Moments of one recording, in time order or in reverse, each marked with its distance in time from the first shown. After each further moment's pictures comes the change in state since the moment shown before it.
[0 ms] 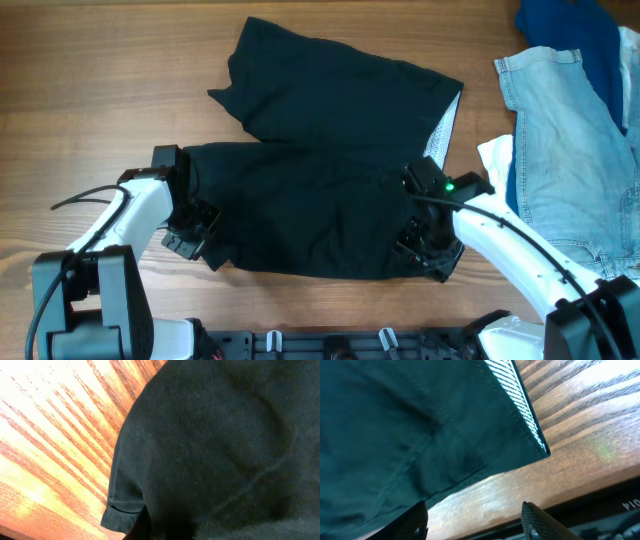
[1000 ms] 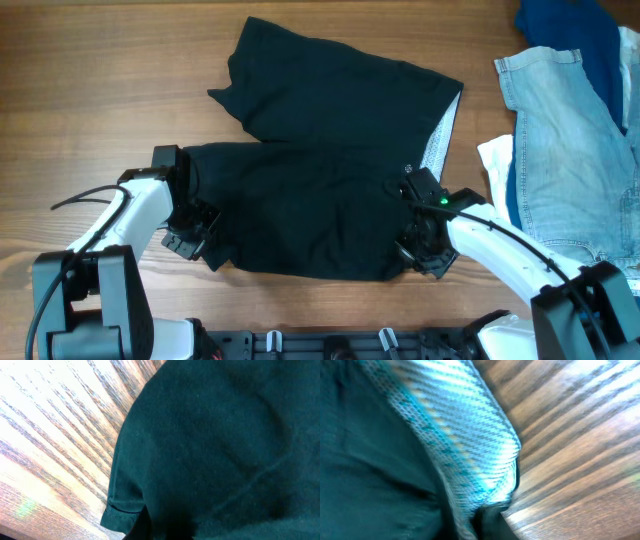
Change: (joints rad) left arm 0.000 0.000 0.000 -0.002 0.000 0.003; right arm 0.001 0.046 -0.124 0.242 0.064 0.132
